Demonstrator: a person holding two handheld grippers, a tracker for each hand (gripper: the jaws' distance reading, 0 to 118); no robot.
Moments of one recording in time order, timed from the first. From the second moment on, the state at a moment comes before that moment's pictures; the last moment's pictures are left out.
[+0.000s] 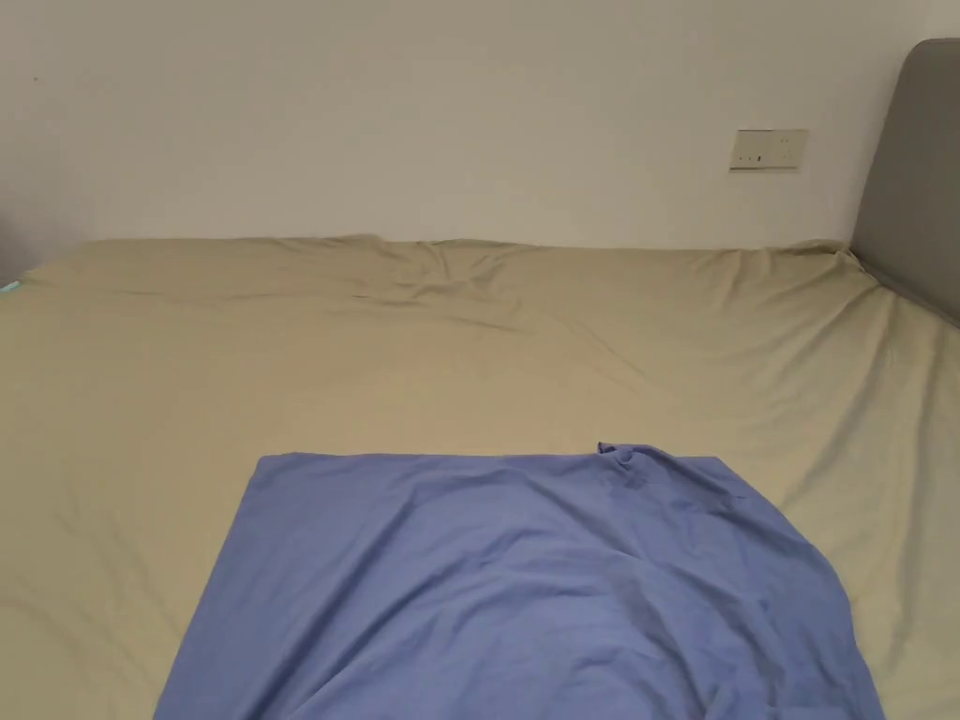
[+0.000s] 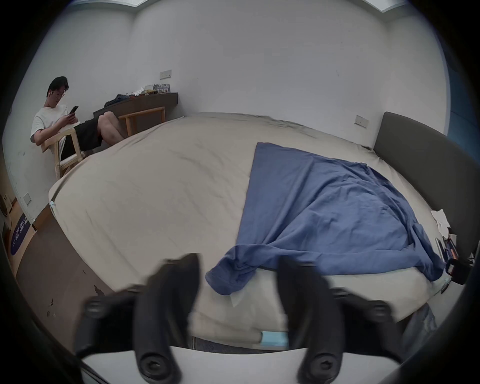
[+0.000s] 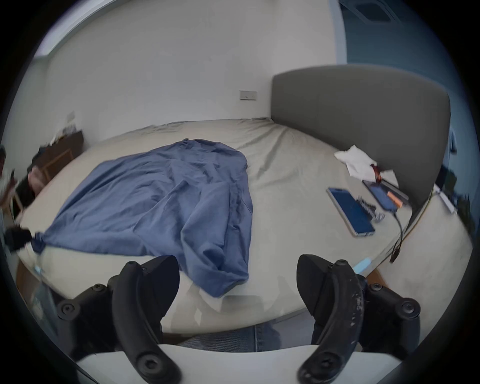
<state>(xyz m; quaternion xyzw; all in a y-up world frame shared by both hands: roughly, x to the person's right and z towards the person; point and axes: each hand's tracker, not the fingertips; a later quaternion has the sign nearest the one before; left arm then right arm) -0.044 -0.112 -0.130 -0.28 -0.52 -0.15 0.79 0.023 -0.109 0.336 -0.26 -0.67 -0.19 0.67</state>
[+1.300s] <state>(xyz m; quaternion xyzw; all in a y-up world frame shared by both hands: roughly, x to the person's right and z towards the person) -0.010 -0.137 -0.149 -0.36 -0.52 -0.18 0.75 0.024 -0.121 0.355 -0.17 -0.65 -0.35 0.65</state>
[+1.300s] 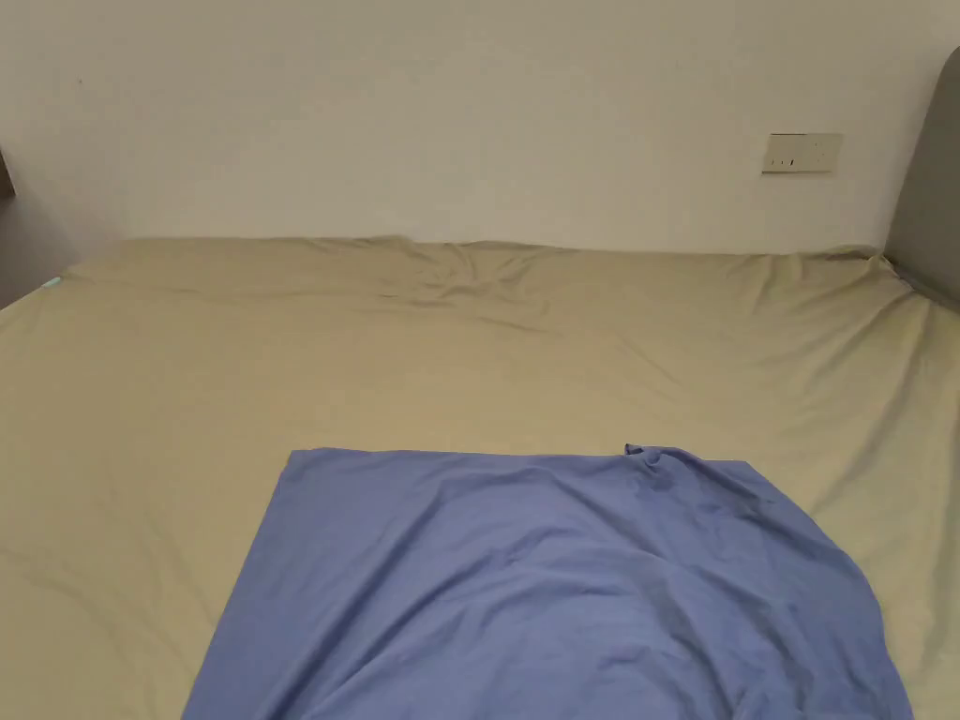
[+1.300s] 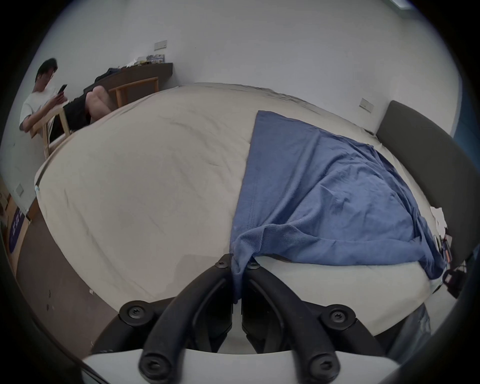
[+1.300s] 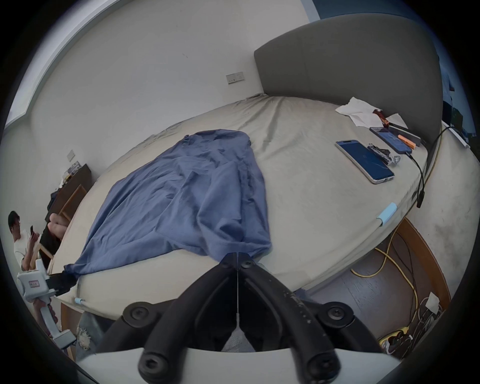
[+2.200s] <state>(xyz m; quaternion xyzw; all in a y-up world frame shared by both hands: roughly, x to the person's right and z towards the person) -0.001 -0.109 -0.150 -0.34 -0.52 -0.16 0.77 0.070 -0.108 0.345 -0.25 -0.62 -0.30 0.68</state>
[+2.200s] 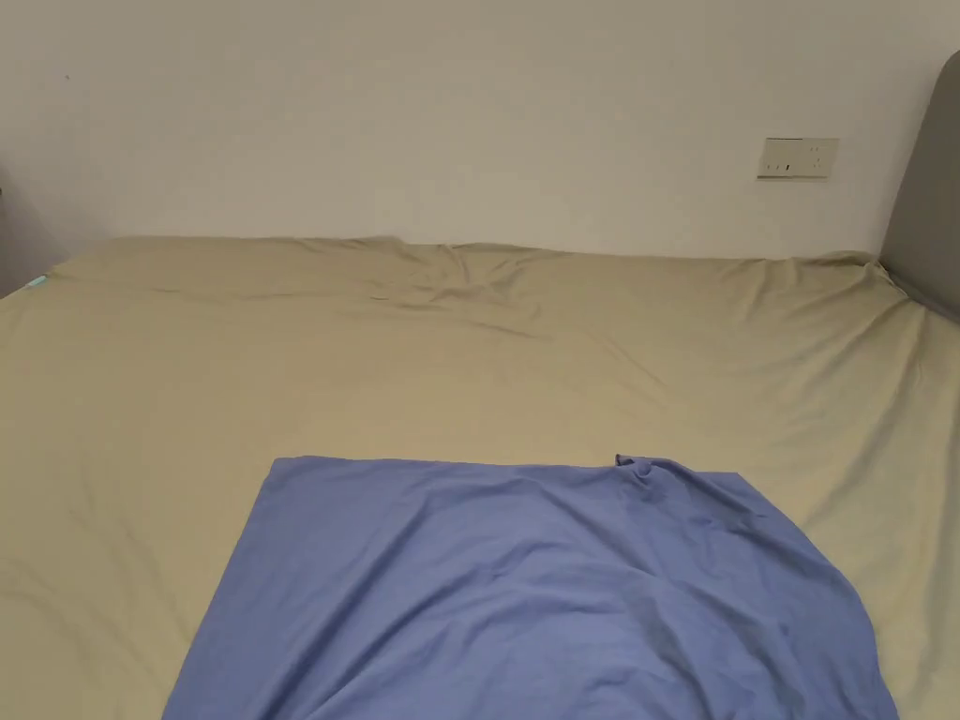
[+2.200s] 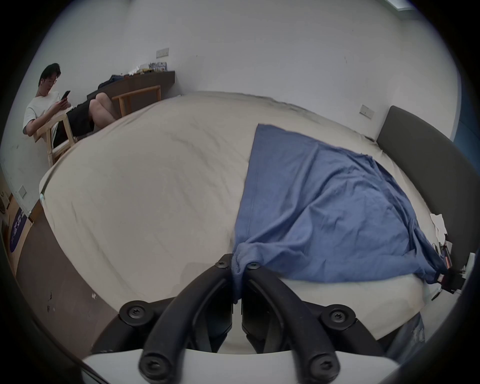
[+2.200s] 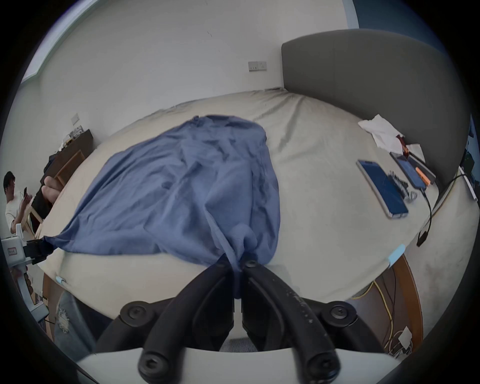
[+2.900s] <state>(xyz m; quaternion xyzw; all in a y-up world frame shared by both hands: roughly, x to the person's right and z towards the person) 0.205 -0.047 -0.201 -0.28 -0.55 -0.13 0.77 0.283 -0.067 0.333 -0.22 -0.68 -0.23 0.66</state>
